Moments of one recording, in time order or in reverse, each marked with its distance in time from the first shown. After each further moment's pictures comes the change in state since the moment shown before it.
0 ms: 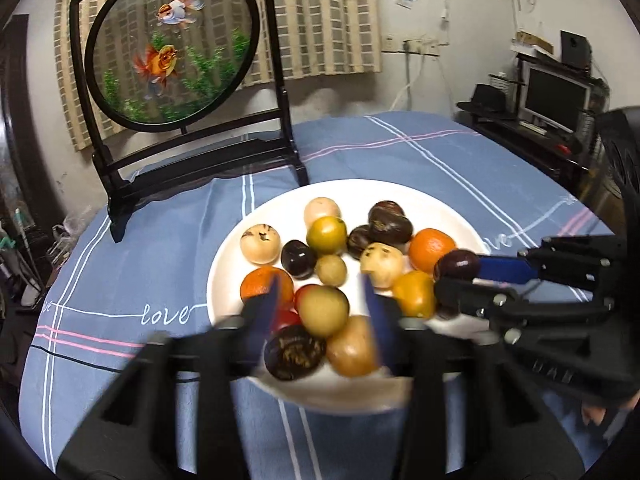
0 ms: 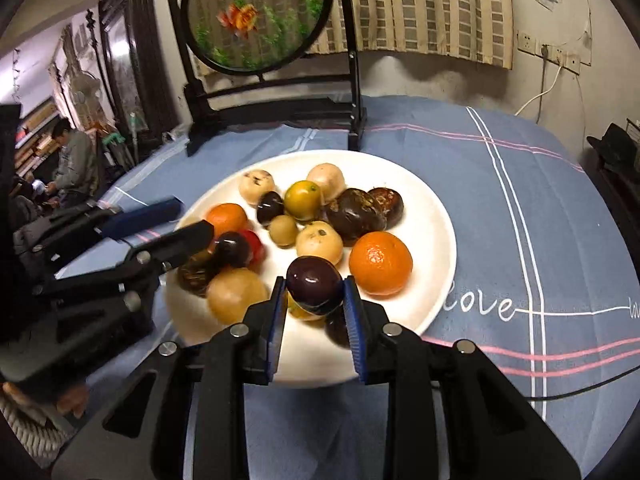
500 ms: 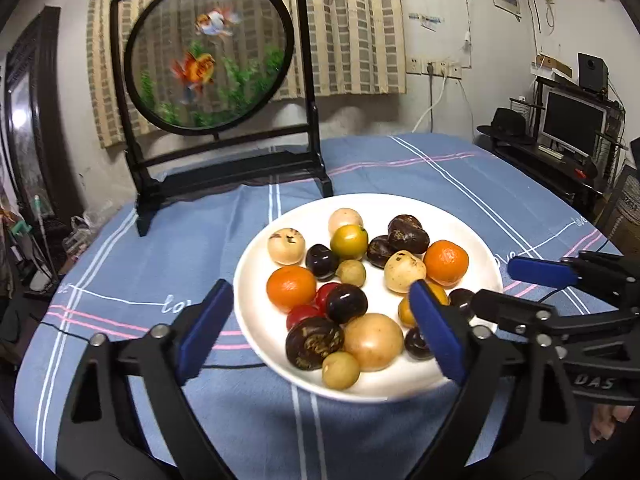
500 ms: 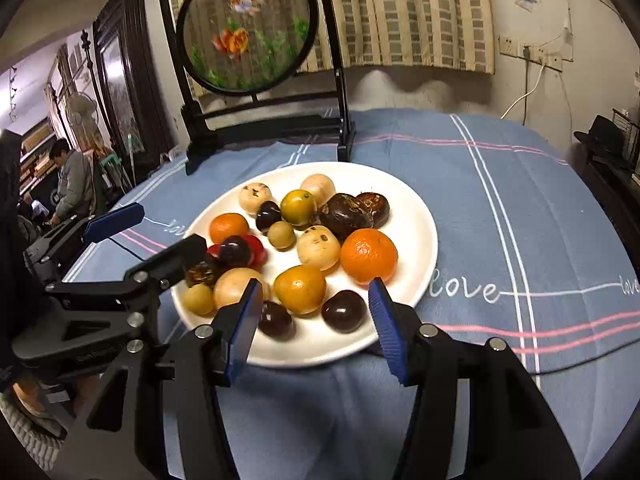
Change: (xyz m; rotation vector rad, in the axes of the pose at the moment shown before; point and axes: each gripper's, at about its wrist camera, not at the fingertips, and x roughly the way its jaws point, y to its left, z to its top) left arm -0.029 0.007 -0.013 -0.060 -0.073 0.075; right arm -0.038 -0.001 -0.019 0.046 -0.093 0.003
